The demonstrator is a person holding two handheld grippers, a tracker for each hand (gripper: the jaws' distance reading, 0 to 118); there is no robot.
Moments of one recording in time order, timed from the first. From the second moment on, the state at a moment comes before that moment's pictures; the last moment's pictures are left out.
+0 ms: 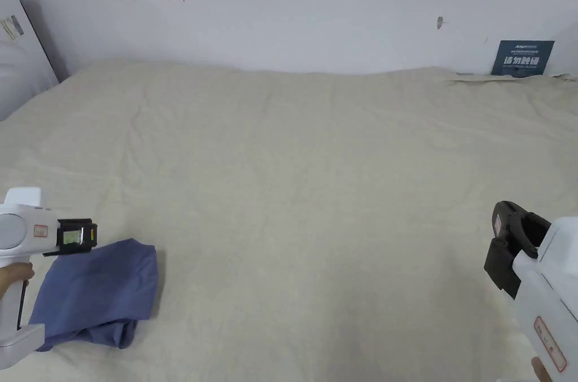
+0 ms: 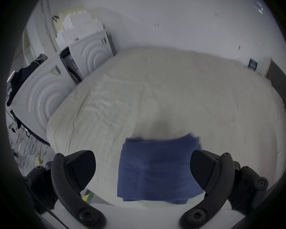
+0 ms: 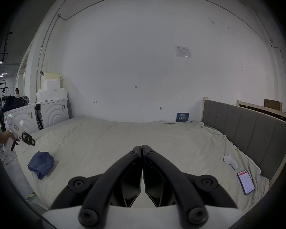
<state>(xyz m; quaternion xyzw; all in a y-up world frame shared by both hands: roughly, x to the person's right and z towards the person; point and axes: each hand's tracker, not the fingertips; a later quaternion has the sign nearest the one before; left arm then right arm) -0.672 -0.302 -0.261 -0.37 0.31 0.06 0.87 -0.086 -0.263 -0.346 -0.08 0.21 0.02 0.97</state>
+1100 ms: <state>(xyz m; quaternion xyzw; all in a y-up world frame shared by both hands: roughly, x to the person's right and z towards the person) -0.374 -0.276 -0.258 0.02 0.21 -0.06 0.98 -0.037 -0.243 -0.342 -0.04 0.19 0.02 0.98</state>
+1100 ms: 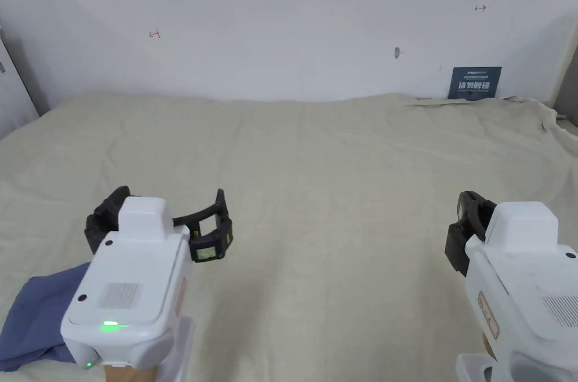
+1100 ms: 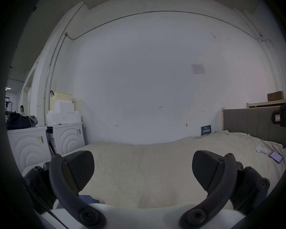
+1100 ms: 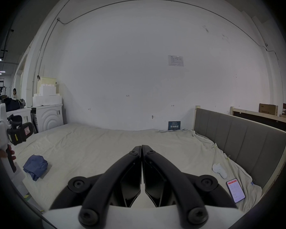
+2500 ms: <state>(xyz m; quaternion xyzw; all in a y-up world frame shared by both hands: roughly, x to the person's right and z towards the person) -0.320 -0.299 -0.274 0.01 0.17 -0.07 0.98 -0.030 -0.246 -0.335 -0.03 0.16 0.02 0.99</state>
